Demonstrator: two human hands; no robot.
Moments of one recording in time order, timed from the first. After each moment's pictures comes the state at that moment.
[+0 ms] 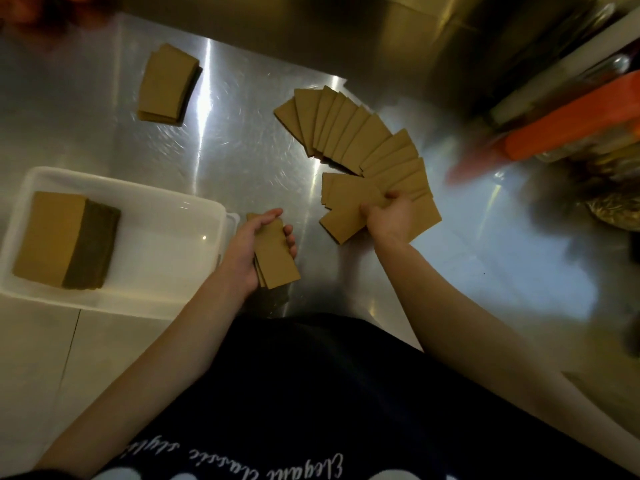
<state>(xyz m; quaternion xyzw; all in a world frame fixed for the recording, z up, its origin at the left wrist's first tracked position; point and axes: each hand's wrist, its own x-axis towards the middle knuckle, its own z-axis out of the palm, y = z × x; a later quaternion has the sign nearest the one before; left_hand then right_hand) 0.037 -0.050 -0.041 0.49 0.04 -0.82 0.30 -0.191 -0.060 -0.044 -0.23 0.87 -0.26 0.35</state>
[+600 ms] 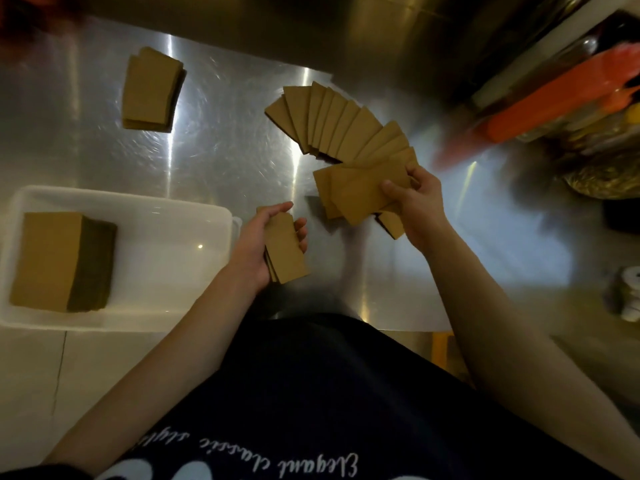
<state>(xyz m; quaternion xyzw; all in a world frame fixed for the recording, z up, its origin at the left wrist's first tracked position) 0.040 -0.062 -0.034 0.46 0.01 -0.85 0.24 -0.204 -0.049 0.016 -0.21 0.75 -0.44 0.45</state>
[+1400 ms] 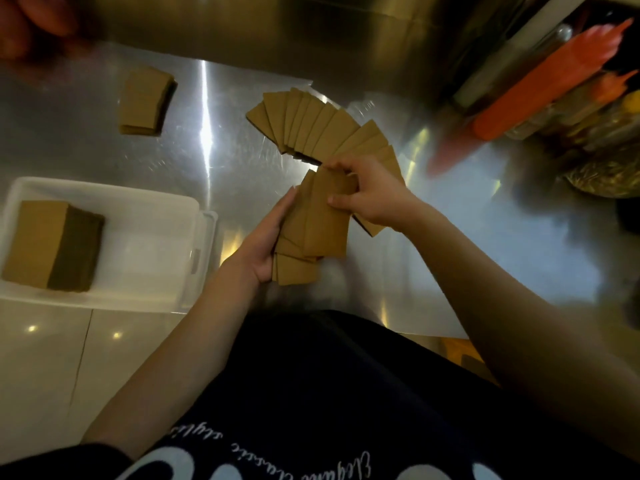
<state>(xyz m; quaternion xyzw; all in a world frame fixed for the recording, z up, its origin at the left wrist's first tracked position) -0.019 -0.036 -0.007 0.41 -0.14 -0.88 0.19 -0.213 -0.049 0.059 -0.60 0.65 -0.15 0.44</state>
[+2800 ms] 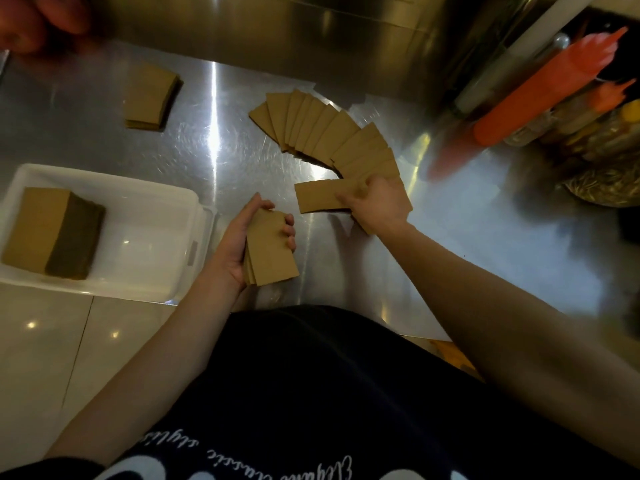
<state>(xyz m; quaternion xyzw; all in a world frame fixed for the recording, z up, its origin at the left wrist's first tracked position) 0.006 -0.022 -0.015 0.36 -0.03 -0.88 0.31 -0.229 -0.041 -0.010 -0.49 0.84 -0.06 0.24</state>
